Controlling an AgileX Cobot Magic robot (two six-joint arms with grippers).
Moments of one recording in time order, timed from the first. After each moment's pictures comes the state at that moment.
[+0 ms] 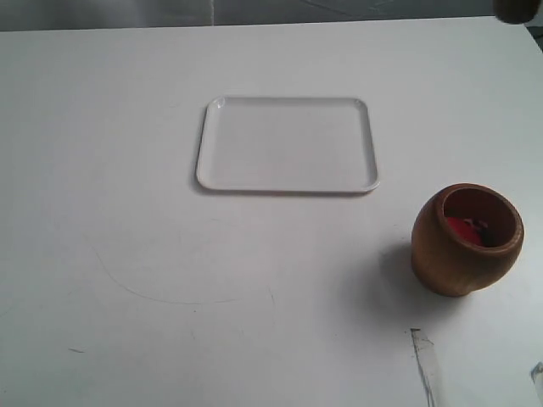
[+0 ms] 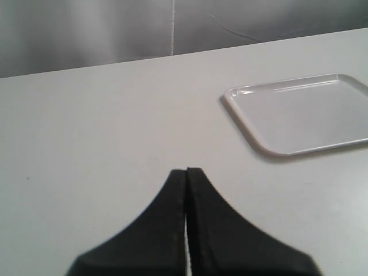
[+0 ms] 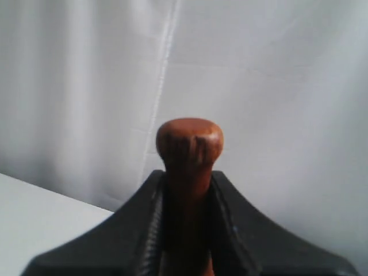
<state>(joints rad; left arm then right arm) 0.02 0.00 0.00 0.07 0.44 0.35 0.49 0.90 -0.74 -0.09 -0.10 -0.03</state>
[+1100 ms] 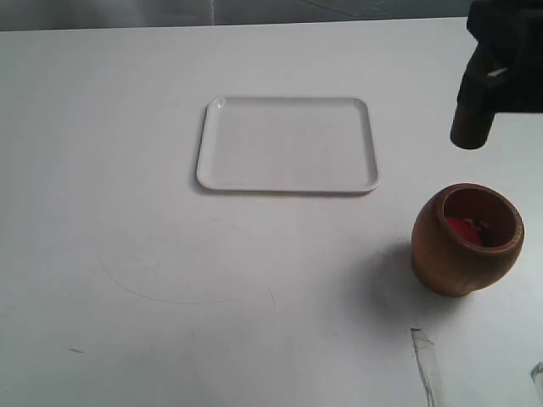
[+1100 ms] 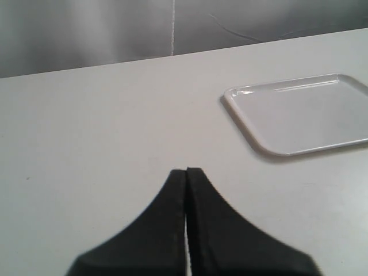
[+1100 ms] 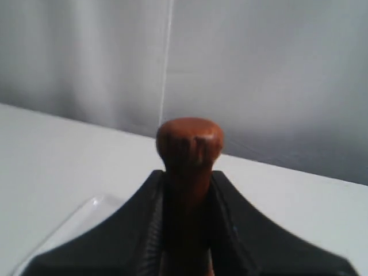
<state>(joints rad) 0.02 0.00 0.00 0.07 0.44 0.35 0.58 0.90 -0.49 0.40 -0.17 -0.41</state>
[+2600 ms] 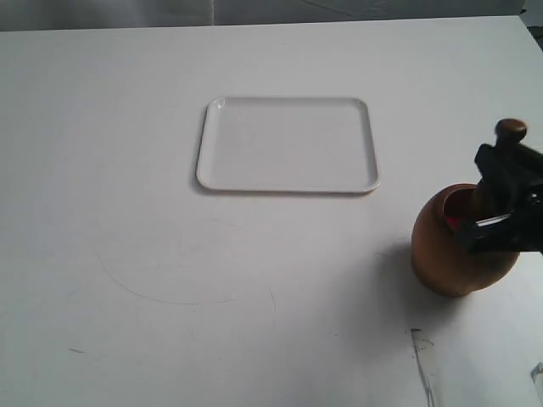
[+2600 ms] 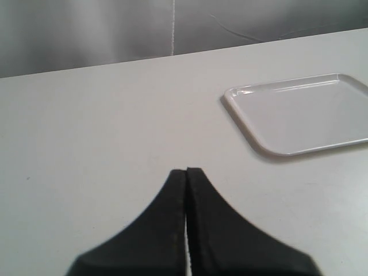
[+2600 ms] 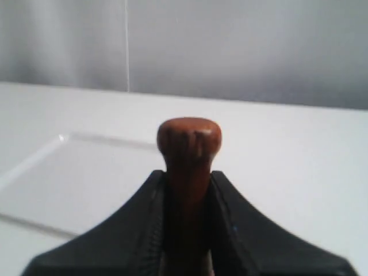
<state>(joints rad) 0.02 0.00 0.00 0.07 0.44 0.35 0.71 1.07 0.00 0.40 -0.81 -0.22</state>
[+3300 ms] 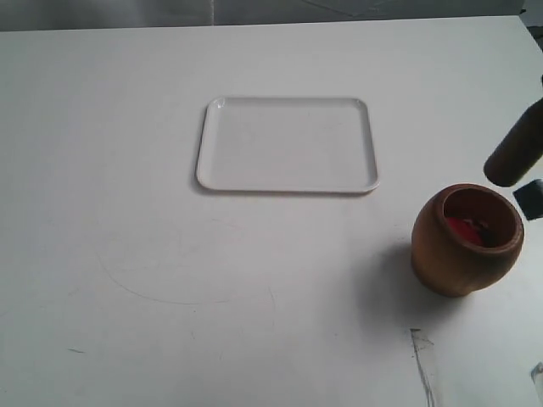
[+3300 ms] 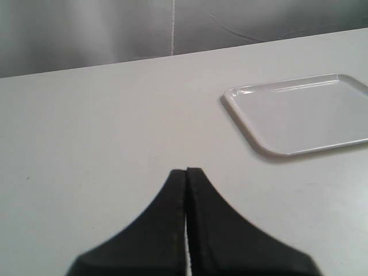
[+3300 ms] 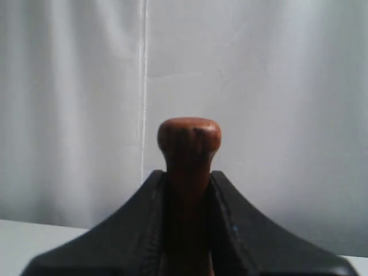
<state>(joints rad) 0.02 0.00 0.00 0.07 0.44 0.35 0.71 0.85 0.00 0.30 -1.06 -0.20</state>
